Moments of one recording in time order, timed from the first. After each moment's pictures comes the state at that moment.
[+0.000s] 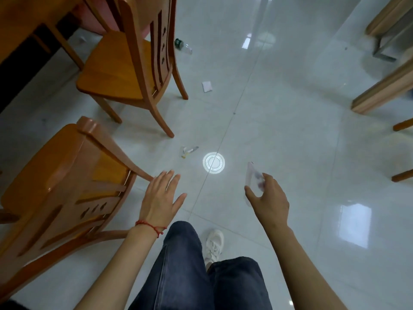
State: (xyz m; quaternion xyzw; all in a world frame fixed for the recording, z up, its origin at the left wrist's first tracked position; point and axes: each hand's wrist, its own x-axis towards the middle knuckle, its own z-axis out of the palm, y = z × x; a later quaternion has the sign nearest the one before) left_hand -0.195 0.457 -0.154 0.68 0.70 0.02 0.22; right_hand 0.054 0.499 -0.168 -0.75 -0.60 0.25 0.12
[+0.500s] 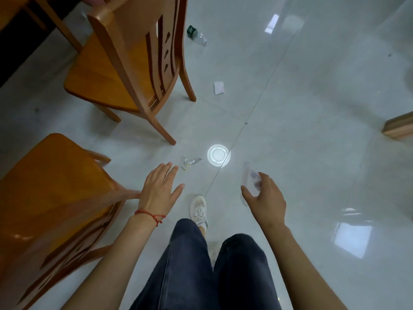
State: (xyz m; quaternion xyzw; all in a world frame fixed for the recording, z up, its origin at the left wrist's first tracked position) left_hand -0.226 0.650 -0.235 0.63 0.75 0.04 0.21; right_hand 0.021 0.704 -0.223 -0.71 -0.64 0.29 0.06
